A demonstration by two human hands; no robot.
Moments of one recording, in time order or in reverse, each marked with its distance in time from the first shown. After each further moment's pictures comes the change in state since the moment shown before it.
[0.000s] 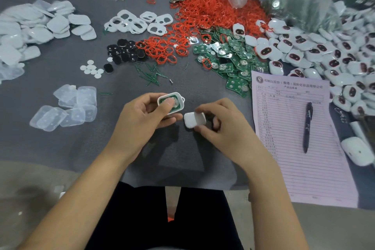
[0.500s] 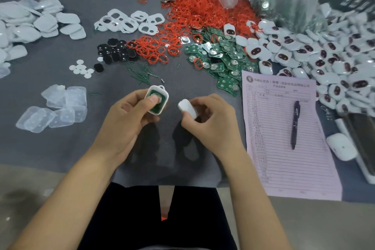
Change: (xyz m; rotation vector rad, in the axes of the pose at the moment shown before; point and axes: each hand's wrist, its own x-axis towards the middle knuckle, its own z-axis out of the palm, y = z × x) left_hand 0.001 0.005 -0.002 -0.131 0.003 -0.021; right_hand 0.008 -0.010 0.018 0.158 0.349 0.038
